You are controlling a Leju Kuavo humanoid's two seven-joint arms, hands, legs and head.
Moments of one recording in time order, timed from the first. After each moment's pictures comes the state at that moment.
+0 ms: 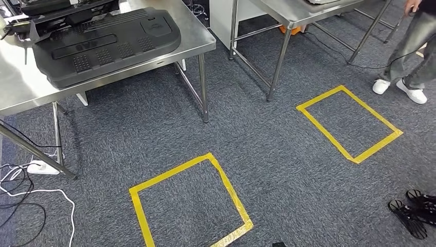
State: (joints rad) left arm -0.15 0.00 -1.22 -0.38 1.27 0.15 -0.15; right arm -0.16 0.09 -1.53 -0.03 1.42 -0.37 0.06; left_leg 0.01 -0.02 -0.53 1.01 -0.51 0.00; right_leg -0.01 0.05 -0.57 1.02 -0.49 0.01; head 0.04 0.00
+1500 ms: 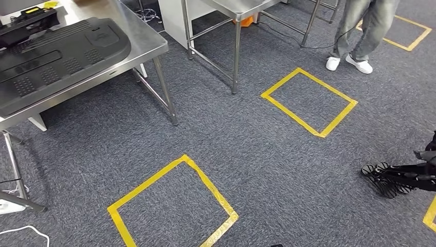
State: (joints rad) left arm -0.11 -0.03 -1.22 -0.32 1.26 0.11 -0.14; right arm -0.16 0.10 -1.53 -0.03 1.42 -0.31 0.08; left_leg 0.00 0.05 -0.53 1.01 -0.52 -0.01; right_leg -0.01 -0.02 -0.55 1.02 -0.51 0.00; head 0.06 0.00
